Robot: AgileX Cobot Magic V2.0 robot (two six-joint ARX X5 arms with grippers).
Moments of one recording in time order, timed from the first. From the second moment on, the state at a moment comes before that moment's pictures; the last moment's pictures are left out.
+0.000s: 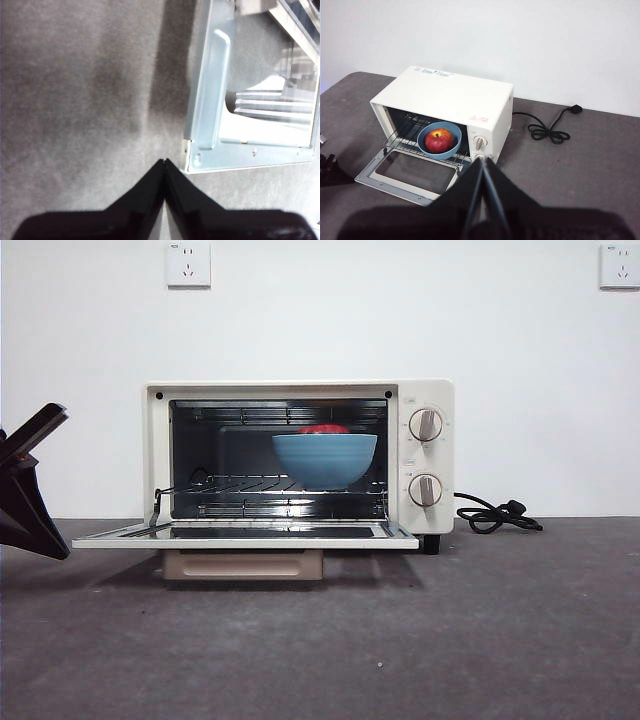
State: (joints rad) left arm 0.10 1.66 0.89 -0.39 0.68 -0.34; right arm 0.65 1.04 2.05 -1.36 0.31 0.08
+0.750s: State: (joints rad) left arm 0.06 1.70 0.89 -0.36 0.66 -0.37; right arm 0.65 1.01 2.05 -1.36 0.29 0.09
